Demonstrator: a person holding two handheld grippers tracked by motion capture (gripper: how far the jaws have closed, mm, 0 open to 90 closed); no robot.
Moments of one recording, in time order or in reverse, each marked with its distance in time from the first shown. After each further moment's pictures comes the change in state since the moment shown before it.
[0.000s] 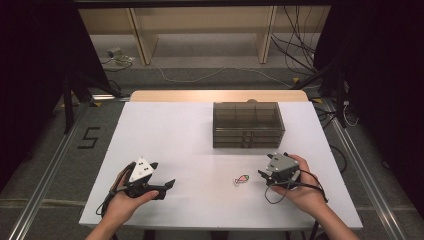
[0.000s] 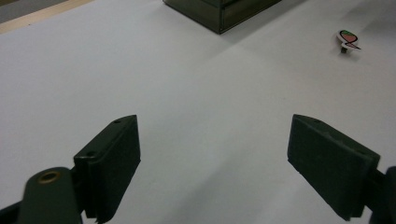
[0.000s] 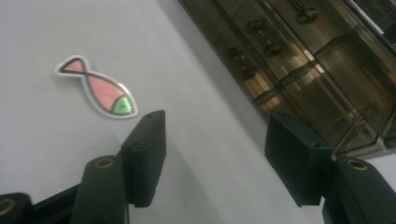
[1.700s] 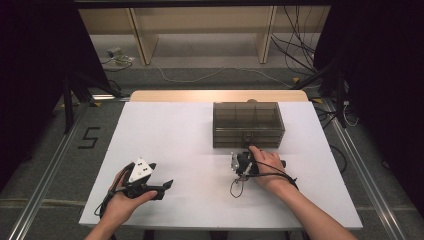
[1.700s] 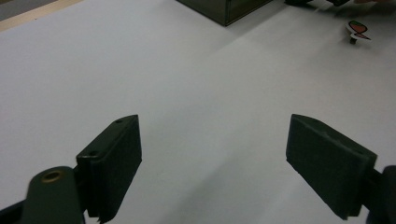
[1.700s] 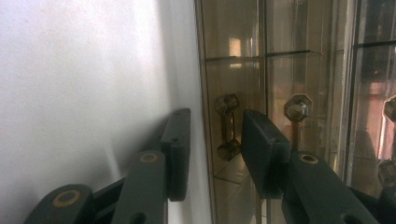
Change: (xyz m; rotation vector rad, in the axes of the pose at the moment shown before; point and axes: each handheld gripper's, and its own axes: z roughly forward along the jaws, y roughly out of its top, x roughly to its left) left arm 0.002 -0.002 -0.002 0.022 0.017 0.009; right arm 0.024 0.046 0.104 0.254 -0.295 -0.605
